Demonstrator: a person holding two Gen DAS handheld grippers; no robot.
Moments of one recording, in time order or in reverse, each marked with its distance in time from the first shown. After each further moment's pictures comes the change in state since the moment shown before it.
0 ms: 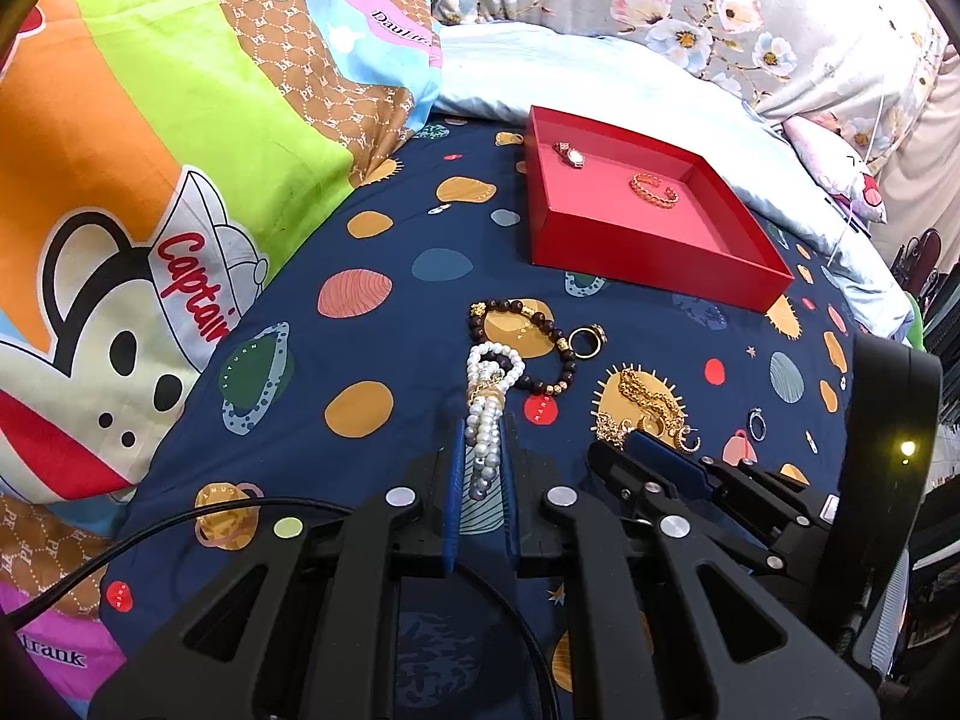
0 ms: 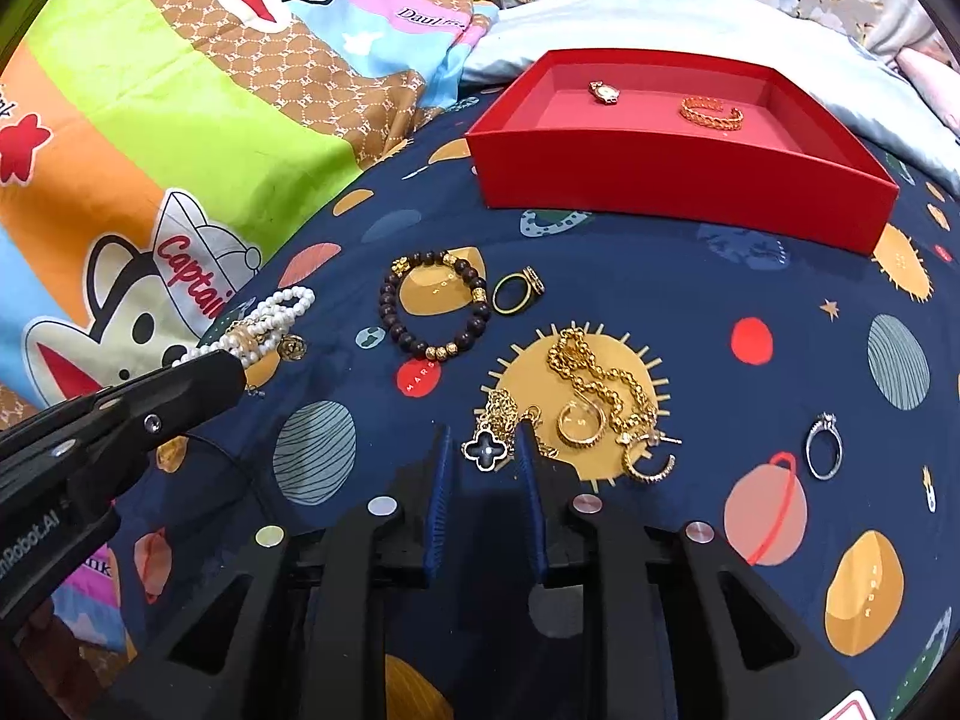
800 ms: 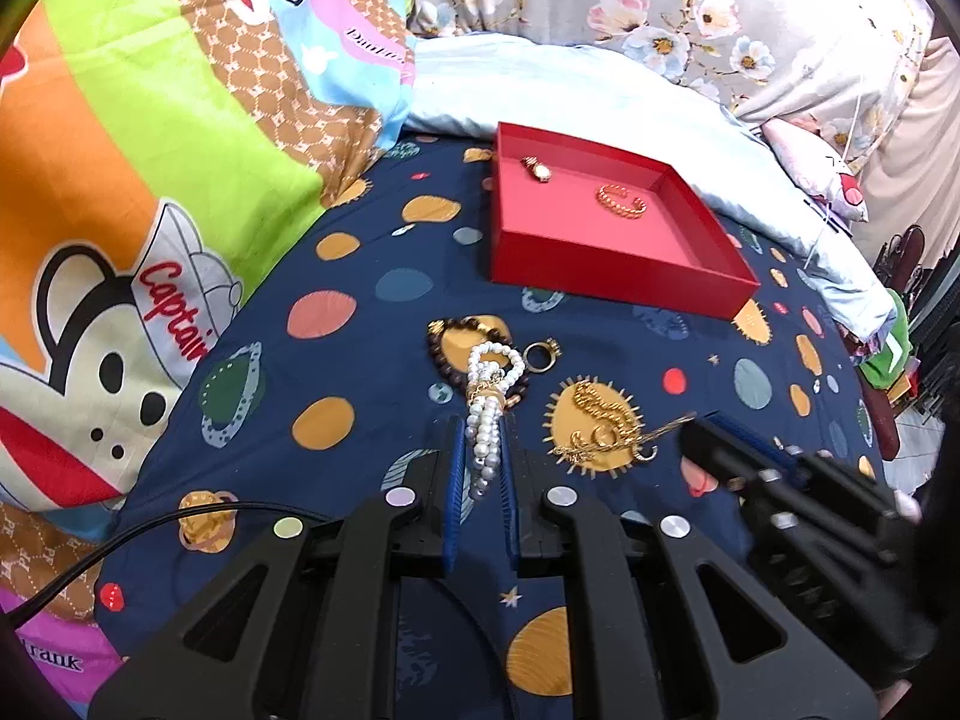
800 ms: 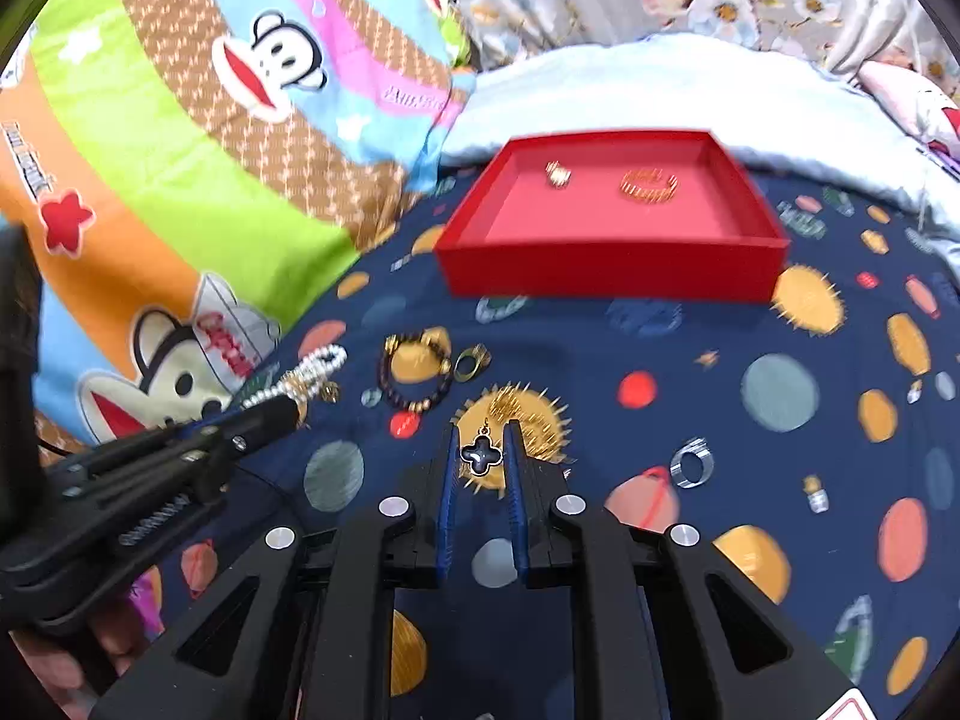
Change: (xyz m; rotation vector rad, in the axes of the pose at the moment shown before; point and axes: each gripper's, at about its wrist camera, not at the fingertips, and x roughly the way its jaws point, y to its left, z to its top) left arm -0.013 -0.021 0.007 0.025 -0.029 -0.039; right arm -0.082 -0.028 0.006 0.048 -0.138 0.005
